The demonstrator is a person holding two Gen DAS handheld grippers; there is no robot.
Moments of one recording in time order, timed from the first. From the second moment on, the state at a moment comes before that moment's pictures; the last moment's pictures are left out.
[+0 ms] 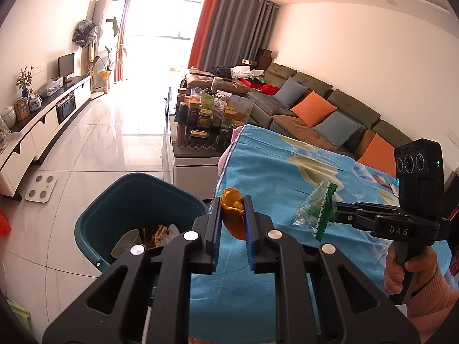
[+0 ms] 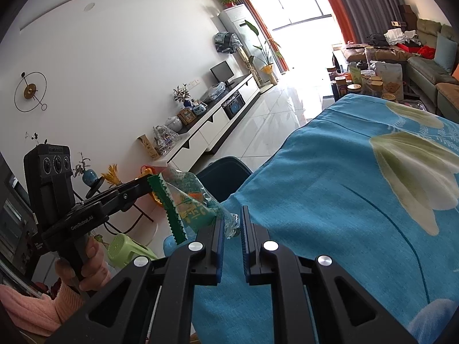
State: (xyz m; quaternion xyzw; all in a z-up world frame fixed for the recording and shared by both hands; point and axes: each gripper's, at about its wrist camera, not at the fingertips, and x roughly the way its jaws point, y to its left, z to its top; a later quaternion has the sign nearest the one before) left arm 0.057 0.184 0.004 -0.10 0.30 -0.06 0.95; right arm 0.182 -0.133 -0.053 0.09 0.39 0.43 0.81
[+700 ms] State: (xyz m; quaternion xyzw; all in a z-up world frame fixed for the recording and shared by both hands) left arm 0.061 0.192 0.001 -0.11 0.30 -0.03 0.95; right arm 0.185 -0.112 -0.052 0.07 0.39 0.44 0.80
